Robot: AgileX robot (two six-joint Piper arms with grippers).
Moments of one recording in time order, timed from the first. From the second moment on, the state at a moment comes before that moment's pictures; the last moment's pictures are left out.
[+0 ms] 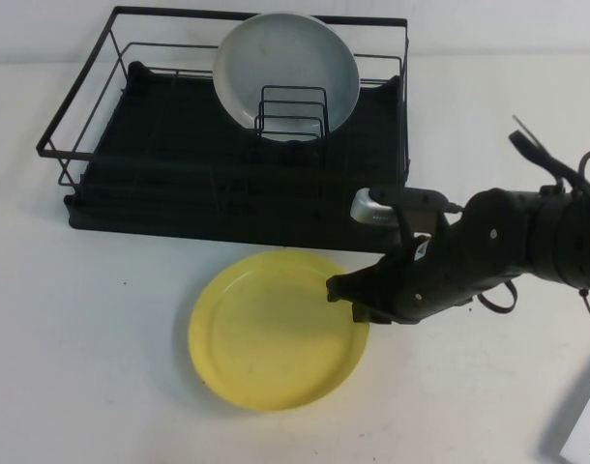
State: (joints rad) right arm 0.61 1.79 -1.12 0.44 0.46 0.09; left arm -0.08 -0.01 0.02 0.05 0.35 -0.06
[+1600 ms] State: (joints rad) right arm 0.59 0.98 -0.91 0.16 0.87 0.07; left arm -0.08 -0.01 0.02 0.05 0.35 -0.06
